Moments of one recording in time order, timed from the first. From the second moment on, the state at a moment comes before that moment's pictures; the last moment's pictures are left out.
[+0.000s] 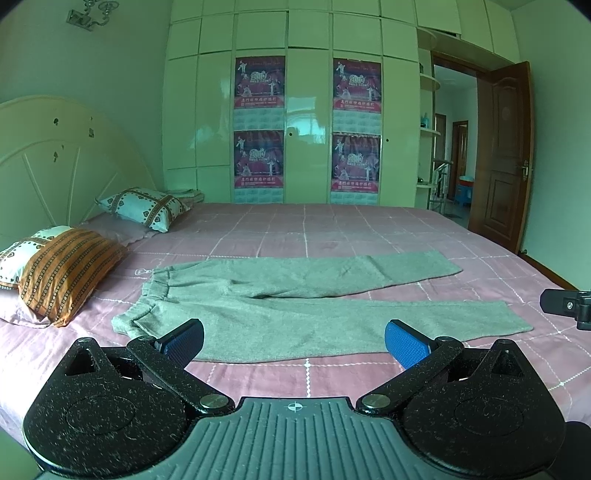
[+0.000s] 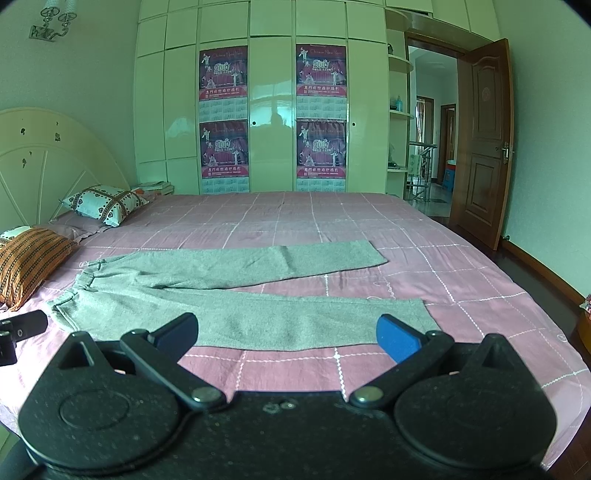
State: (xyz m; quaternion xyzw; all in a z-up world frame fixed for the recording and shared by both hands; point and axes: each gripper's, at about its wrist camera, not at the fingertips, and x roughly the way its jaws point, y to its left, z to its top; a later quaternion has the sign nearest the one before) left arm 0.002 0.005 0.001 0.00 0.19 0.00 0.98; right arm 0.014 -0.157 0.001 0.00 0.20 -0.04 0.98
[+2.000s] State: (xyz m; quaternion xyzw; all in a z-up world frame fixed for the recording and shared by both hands) left arm 0.004 0.004 0.001 0.00 0.19 0.00 0.98; right arm 0.015 -0.151 -0.005 0.00 0.21 -0.04 0.98
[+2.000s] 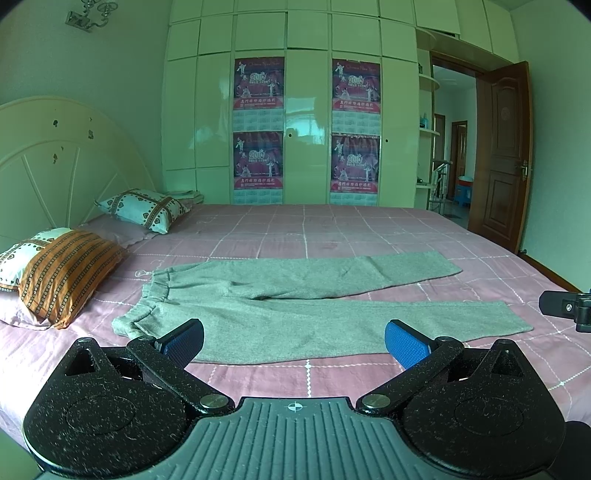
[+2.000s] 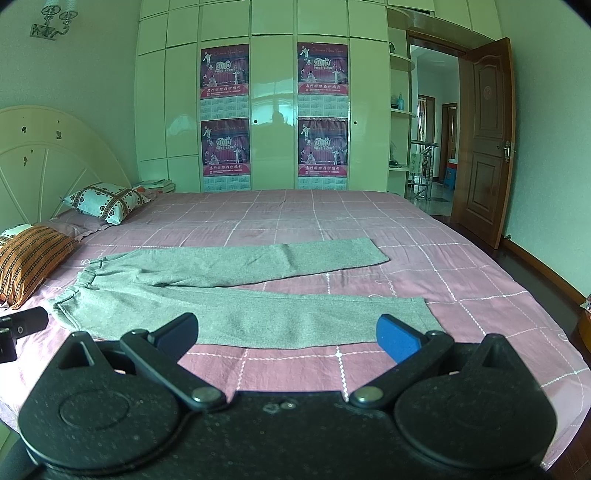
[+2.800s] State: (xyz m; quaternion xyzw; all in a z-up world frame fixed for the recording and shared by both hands) left arm 0.171 0.139 -0.006 0.00 0.23 0.09 0.97; right arm 0.140 -0.152 0.018 0.00 0.21 0.04 0.98
